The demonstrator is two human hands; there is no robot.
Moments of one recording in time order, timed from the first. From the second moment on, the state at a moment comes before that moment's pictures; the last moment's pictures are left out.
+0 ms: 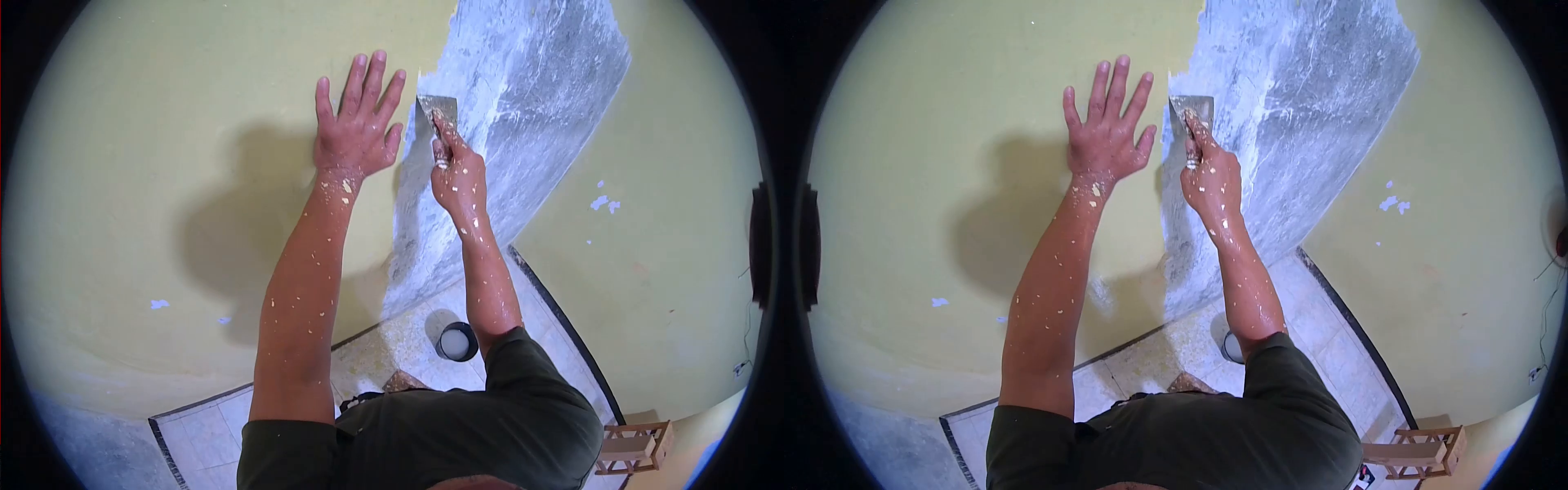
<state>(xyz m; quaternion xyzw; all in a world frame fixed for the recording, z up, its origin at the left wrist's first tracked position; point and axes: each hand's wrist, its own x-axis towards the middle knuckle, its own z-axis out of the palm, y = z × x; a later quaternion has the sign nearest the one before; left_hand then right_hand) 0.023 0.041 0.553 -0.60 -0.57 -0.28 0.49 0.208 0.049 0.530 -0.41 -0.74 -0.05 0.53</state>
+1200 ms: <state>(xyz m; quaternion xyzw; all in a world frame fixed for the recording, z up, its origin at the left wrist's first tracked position) 0.025 0.037 0.556 -0.61 -0.57 -0.27 0.47 0.214 0.048 0.556 -0.45 -0.72 0.01 0.52</state>
